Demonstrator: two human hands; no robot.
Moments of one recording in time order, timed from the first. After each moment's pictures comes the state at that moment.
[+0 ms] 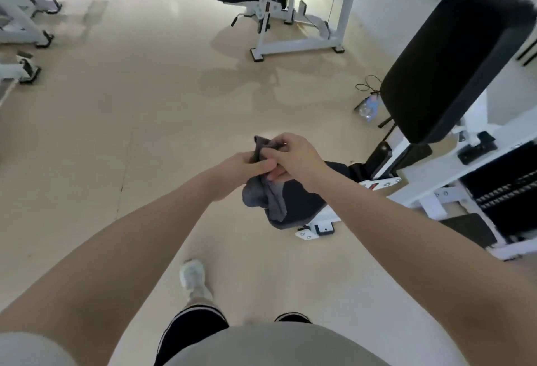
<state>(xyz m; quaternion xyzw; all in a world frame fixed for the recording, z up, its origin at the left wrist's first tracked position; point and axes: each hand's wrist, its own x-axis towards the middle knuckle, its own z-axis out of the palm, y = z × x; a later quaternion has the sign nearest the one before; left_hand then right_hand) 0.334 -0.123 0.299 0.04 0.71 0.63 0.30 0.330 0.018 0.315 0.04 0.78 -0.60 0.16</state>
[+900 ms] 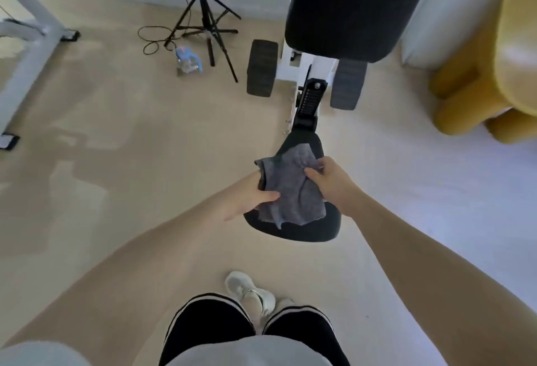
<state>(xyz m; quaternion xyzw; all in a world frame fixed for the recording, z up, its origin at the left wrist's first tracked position) -0.011 -0.061 0.189 0.38 0.59 0.25 0.66 0.158 0.008 0.191 0.60 0.57 -0.55 -0.11</state>
